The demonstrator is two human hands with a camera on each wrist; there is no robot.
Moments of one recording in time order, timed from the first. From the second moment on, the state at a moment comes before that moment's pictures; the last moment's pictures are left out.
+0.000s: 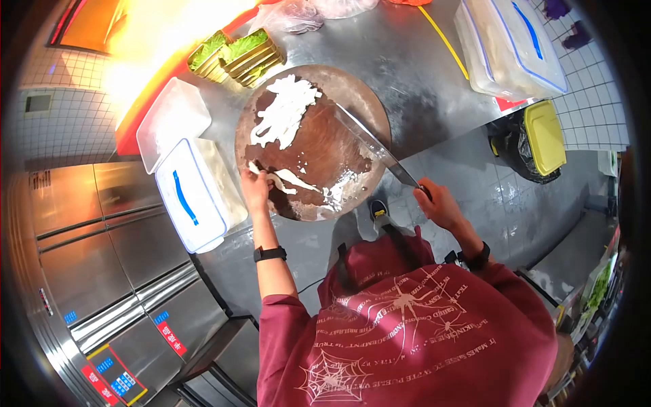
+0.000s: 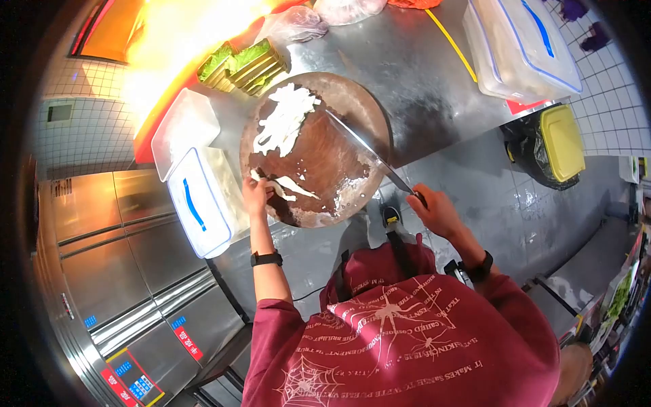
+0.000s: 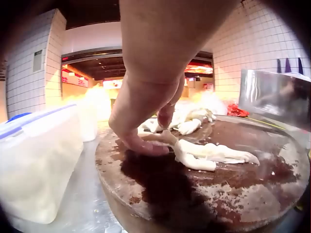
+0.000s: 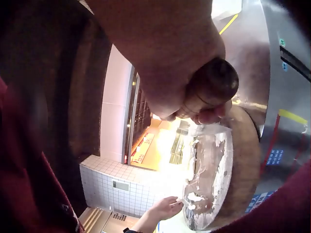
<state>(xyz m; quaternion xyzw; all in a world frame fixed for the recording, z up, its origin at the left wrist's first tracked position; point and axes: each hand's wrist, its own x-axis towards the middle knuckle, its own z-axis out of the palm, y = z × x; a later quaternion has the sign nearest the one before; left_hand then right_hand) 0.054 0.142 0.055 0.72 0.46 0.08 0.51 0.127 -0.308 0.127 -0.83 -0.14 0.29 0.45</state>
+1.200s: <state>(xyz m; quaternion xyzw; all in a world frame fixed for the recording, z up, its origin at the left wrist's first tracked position) 0.178 0.108 0.068 0.97 0.13 0.14 0.15 0.125 -0.275 0.120 -0.87 -0.10 0.27 0.40</state>
